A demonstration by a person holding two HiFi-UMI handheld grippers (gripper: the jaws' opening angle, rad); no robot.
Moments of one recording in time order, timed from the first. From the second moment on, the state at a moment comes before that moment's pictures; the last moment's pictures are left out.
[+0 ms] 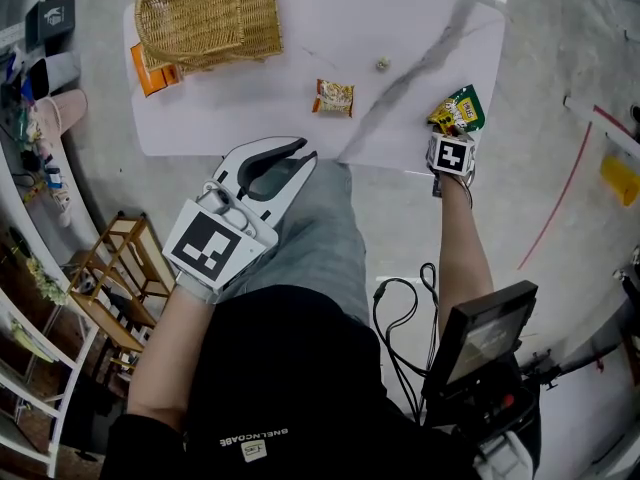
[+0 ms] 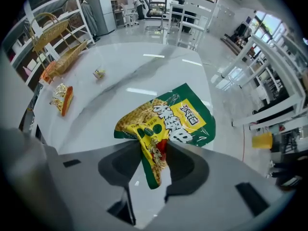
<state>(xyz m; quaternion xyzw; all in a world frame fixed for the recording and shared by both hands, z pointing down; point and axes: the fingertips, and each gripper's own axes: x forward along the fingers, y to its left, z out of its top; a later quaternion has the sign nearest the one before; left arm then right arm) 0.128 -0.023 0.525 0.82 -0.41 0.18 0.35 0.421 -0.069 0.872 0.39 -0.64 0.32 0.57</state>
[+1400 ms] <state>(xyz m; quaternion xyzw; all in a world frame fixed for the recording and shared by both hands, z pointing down) 0.003 -0.001 0.454 0.78 -0.54 0.08 0.31 0.102 -0.130 0.642 0.17 -0.85 0.08 0.49</state>
